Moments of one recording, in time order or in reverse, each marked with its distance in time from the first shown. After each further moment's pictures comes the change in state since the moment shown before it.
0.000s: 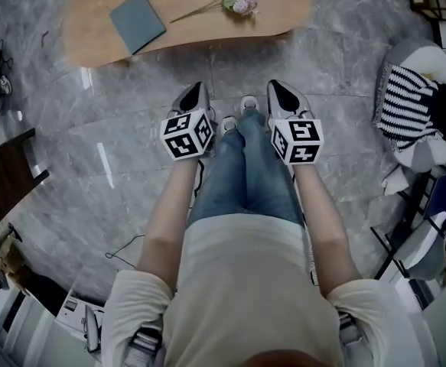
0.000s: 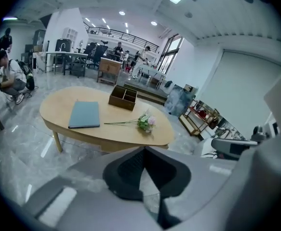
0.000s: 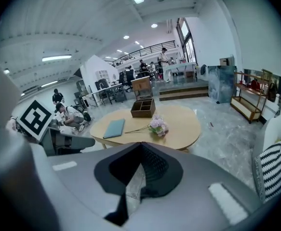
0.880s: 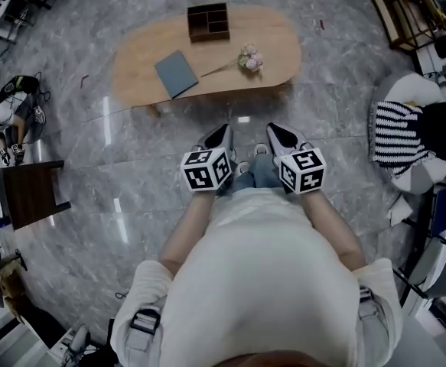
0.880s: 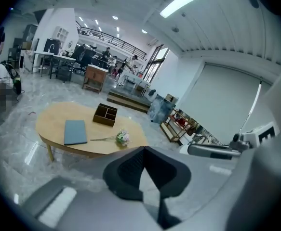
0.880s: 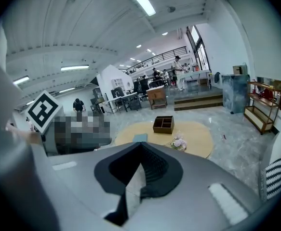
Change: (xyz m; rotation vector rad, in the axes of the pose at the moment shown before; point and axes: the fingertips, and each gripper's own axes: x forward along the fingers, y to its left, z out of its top) left arm -0.165 -0.096 0.072 0.036 -0.050 -0.182; right arm -0.135 0.104 0.088 -0.047 -0.065 0.169
